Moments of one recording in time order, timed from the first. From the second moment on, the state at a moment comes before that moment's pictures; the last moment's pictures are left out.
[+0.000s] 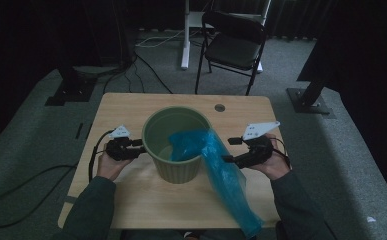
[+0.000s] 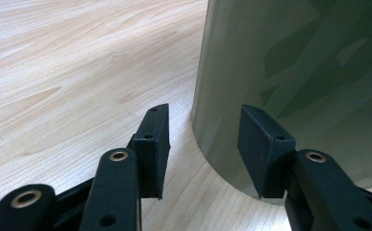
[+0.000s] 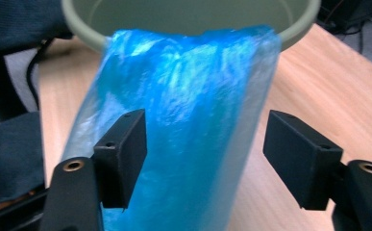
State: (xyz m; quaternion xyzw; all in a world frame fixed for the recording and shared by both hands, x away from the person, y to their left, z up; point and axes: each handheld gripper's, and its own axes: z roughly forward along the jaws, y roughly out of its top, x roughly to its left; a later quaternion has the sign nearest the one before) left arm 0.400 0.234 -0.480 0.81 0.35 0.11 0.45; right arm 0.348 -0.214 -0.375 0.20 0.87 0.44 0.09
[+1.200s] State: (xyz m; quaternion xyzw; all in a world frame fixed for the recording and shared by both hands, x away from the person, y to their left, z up) left arm 0.400 0.234 -0.479 0.81 0.35 0.11 0.45; right arm 0.353 -0.211 -0.372 0.19 0.87 0.44 0.09
